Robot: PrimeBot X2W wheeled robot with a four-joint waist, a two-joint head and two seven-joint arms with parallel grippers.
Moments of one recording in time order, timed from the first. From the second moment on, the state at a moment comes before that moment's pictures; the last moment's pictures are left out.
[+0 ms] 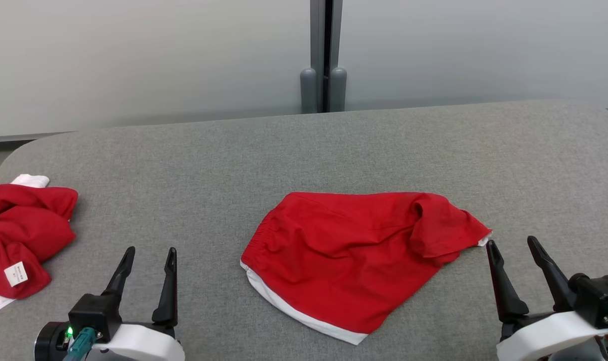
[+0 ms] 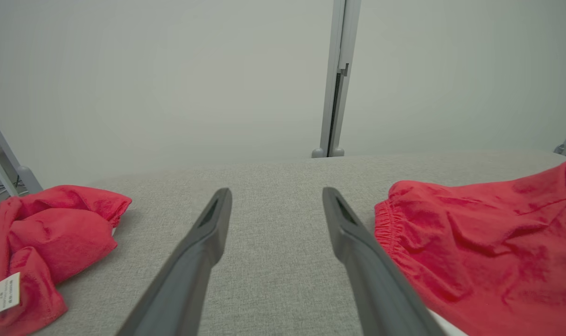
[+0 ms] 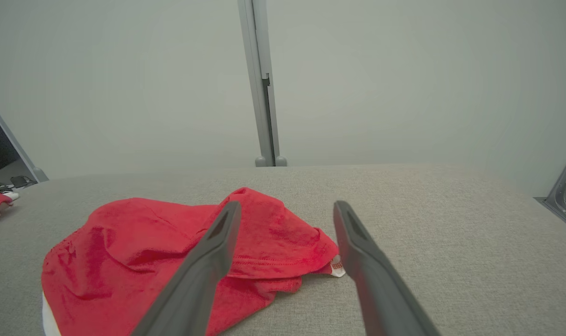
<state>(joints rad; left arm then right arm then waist) -0.01 0.27 -0.27 0.13 -0.38 0.14 -0.22 0.08 -0.10 0.03 -0.08 0.19 0.13 0.07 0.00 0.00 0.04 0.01</state>
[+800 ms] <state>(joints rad) -0.22 0.23 -0.31 0.13 -0.36 0.11 -0.25 -0.12 -0.10 0.20 0.32 0.28 0.13 0.01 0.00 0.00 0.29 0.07</state>
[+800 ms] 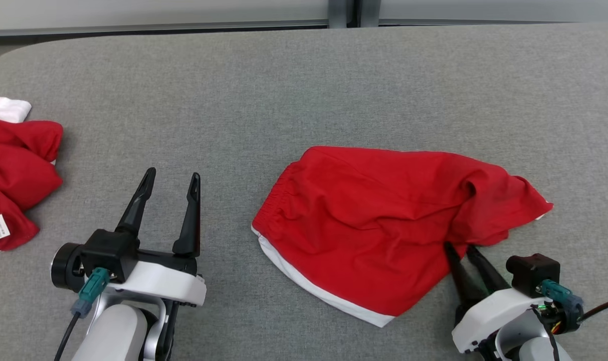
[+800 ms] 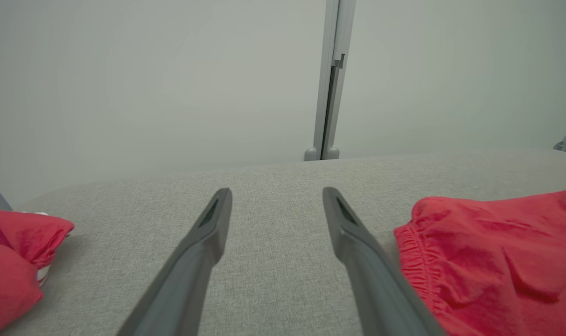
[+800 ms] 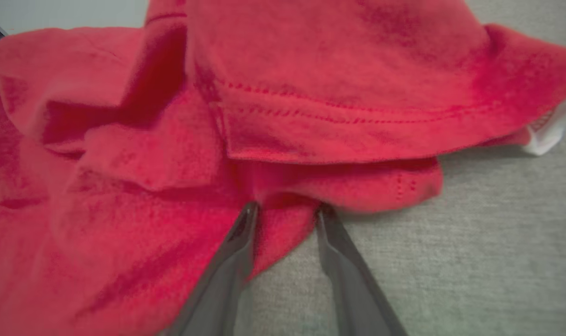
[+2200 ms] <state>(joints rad) -0.27 0.21 -0.35 0.11 -0.35 0.11 -0.25 -0.18 -0.05 0.06 0.03 0.22 0.13 0.11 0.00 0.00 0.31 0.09</state>
